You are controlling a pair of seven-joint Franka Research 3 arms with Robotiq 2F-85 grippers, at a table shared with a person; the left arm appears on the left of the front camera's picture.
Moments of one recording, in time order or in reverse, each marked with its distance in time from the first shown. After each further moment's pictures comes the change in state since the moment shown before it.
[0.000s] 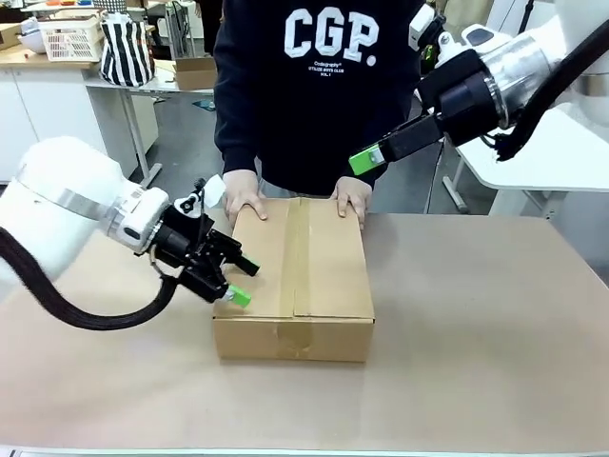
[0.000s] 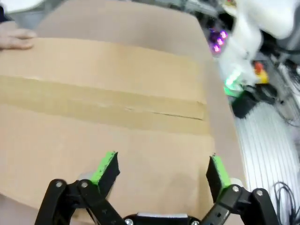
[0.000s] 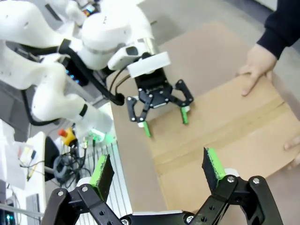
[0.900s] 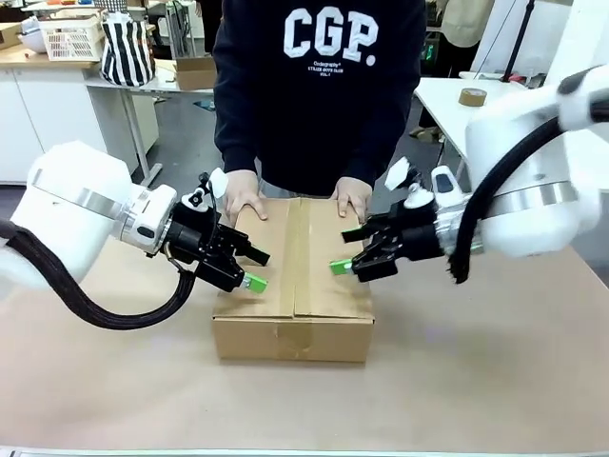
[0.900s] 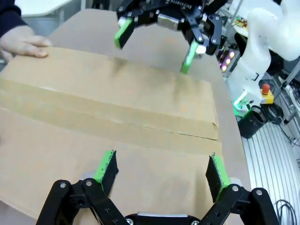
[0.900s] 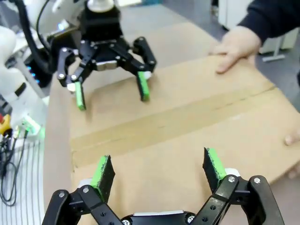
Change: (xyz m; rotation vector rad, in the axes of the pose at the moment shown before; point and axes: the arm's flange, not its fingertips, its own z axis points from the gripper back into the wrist) left arm 0.004 0.007 -0.009 0.019 -0.077 0.009; right arm -0.143 -0.070 -0.111 -0.146 -0.151 0.248
